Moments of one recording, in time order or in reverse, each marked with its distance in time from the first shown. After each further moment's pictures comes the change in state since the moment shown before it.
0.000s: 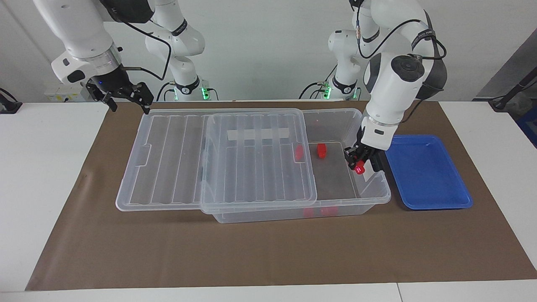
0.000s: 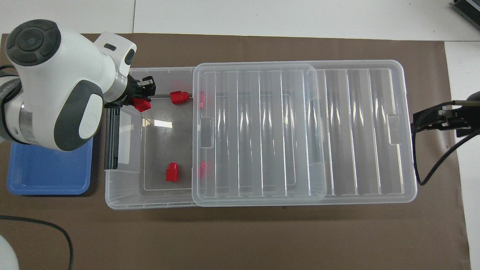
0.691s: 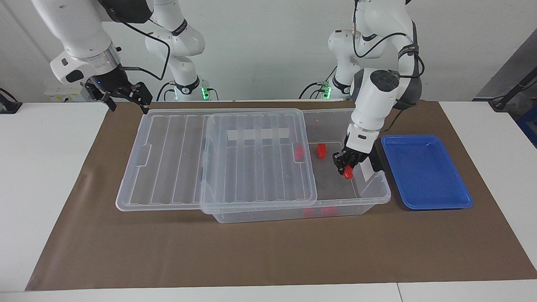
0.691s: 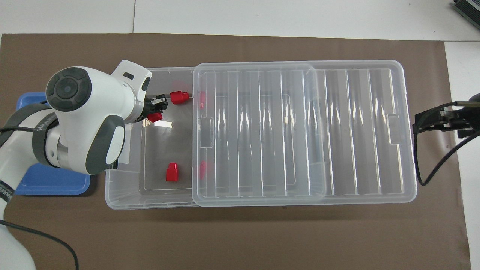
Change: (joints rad) left arm -0.018 -0.076 0.014 -0.327 0.001 0.330 0.031; right arm -0.003 -0.002 -0.002 -0.004 0.000 0.000 0.000
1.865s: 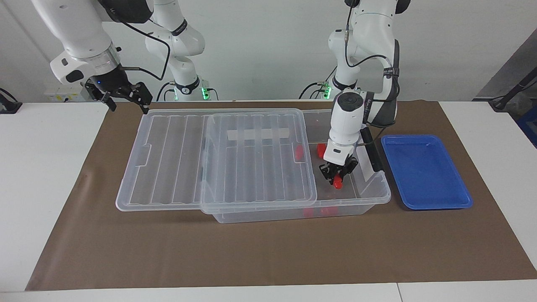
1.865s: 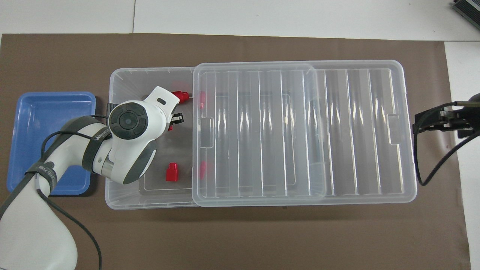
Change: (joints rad) left arm -0.056 0.110 -0.008 -0.087 0.217 0.184 -0.126; right arm 0.000 0.000 0.000 0.000 0.000 0.000 0.000
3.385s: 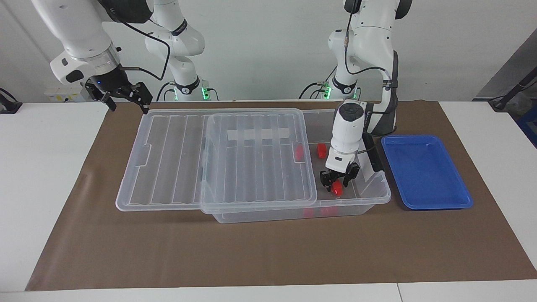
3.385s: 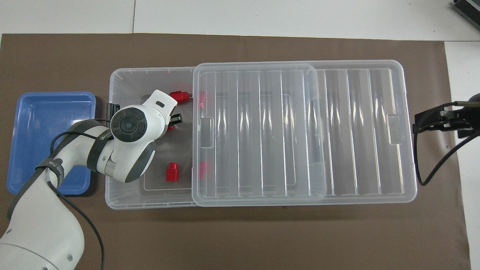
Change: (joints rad) left arm 0.004 0.053 0.025 -0.033 0.007 0.110 0.000; right arm 0.000 0.000 0.000 0.000 0.000 0.000 0.000
